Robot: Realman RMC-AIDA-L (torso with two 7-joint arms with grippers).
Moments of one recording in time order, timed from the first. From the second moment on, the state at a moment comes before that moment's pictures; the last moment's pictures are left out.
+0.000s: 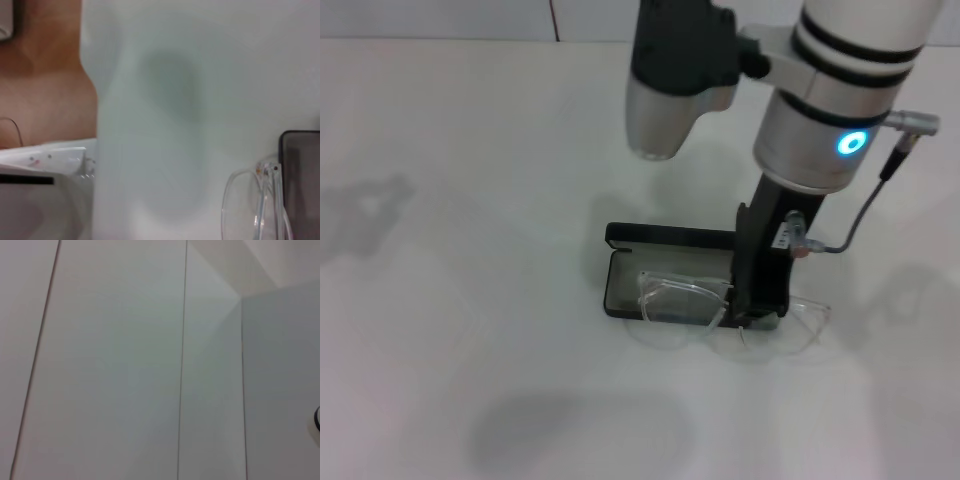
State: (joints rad) left arm -0.28 -1.98 0.64 0.81 1.26 1.83 -1.36; right arm 1.16 2.03 -1.69 -1.13 -2.25 -1.82 2.48
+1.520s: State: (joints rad) left arm -0.22 -1.98 0.64 0.80 1.41 1.84 -1.29; right arm 1.26 2.03 -2.02 -1.00 -2.31 -1.52 2.54
